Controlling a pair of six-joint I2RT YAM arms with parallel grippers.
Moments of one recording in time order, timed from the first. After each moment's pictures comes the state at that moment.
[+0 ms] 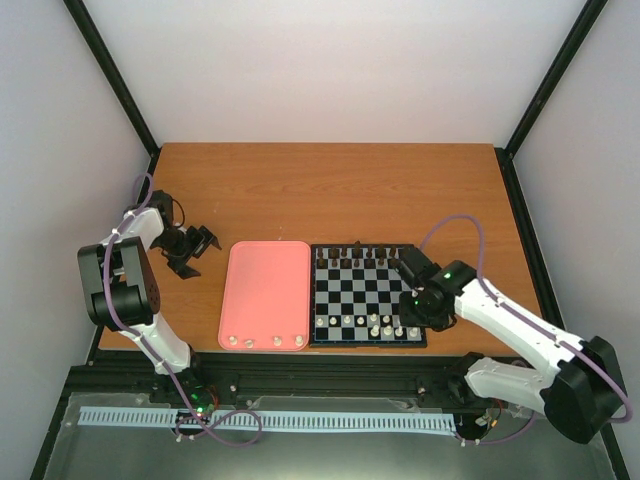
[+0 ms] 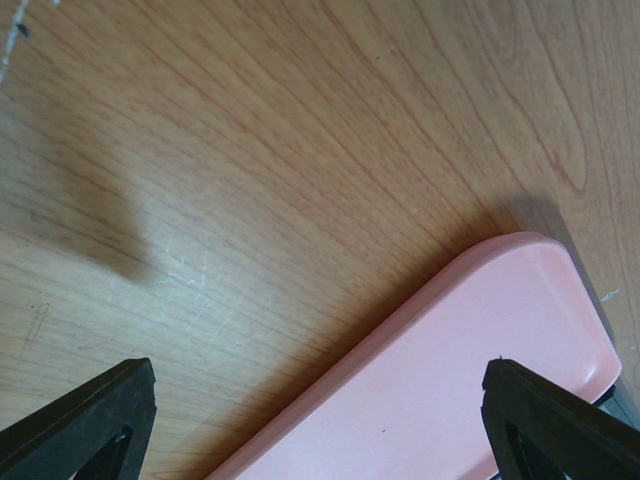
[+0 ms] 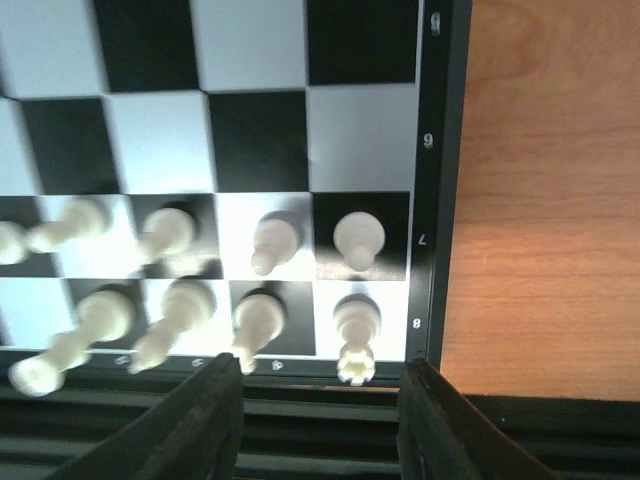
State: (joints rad) left arm 0.23 1.72 1.12 -0.91 0.39 -0.63; right arm 0.64 1.11 0.71 -1.07 0.00 0.69
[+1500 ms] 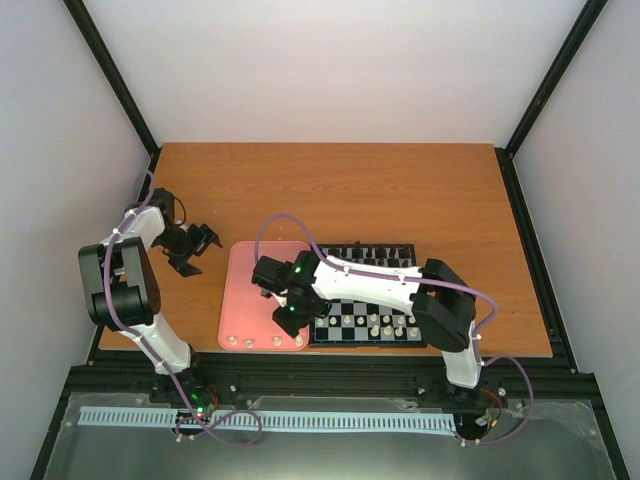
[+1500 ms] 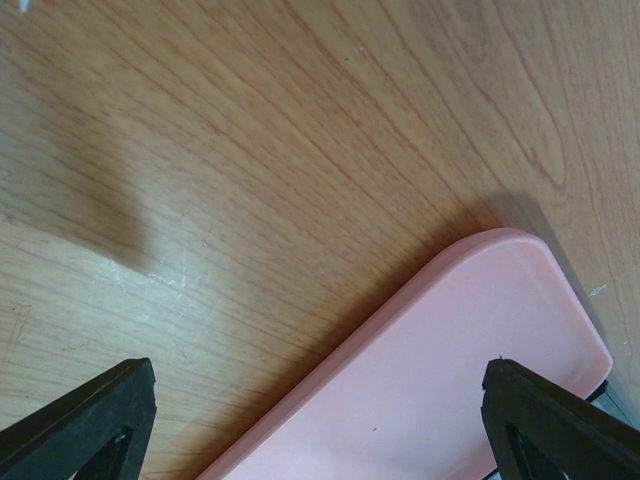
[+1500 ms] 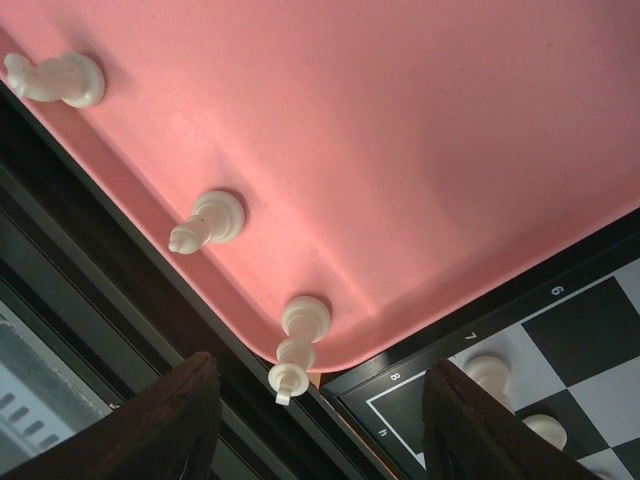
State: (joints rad) left arm 0.22 1.72 1.13 -0.91 0.39 -0.62; right arm 1.19 1.95 1.57 -1.04 -0.11 0.32
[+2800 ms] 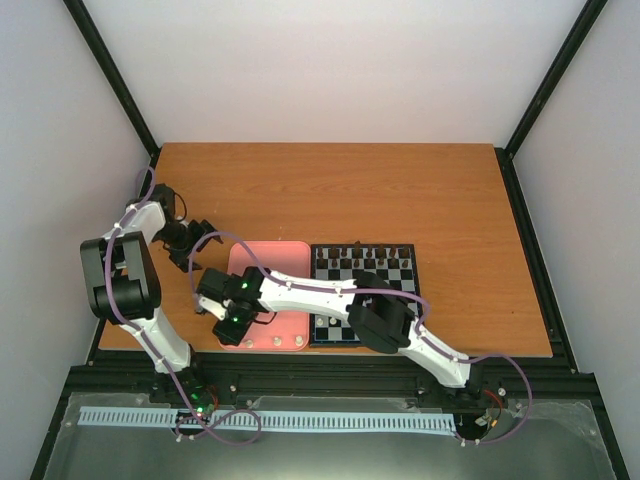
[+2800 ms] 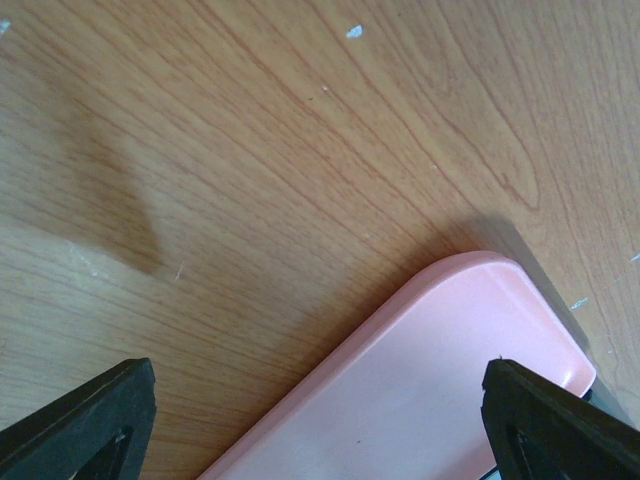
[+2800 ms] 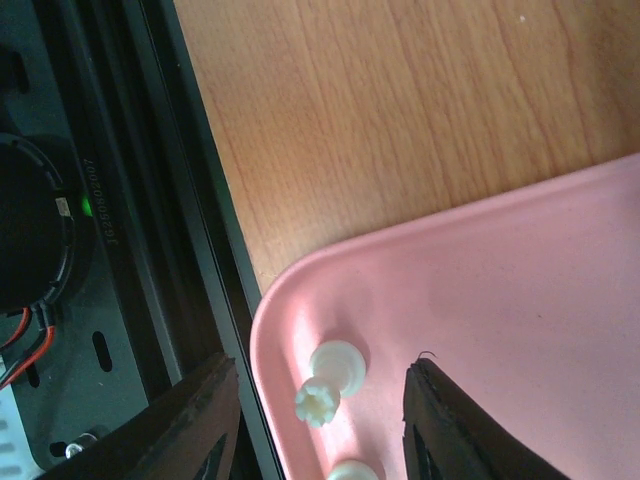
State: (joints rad) left arm 0.22 1.76 1.19 -0.92 0.39 -0.62; right arm 1.28 2.37 2.05 -0.86 -0.27 0.12
